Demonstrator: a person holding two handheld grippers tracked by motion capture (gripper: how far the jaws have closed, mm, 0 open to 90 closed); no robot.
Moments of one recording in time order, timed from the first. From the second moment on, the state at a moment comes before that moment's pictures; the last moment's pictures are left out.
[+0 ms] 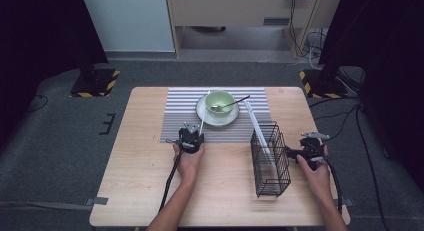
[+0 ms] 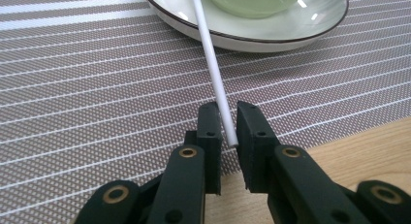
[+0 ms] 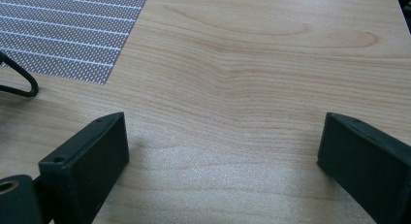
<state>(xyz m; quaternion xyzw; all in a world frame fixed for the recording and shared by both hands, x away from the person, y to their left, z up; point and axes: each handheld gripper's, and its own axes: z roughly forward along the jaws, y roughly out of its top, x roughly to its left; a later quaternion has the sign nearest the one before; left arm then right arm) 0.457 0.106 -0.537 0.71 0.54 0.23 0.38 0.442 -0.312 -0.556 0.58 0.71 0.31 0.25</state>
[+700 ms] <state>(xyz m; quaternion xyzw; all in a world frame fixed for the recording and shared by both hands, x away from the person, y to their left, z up) 0.459 0.094 -0.542 0.72 0.52 0.22 0.39 0.442 -0.312 -0.556 0.58 0.71 0.31 0.25</state>
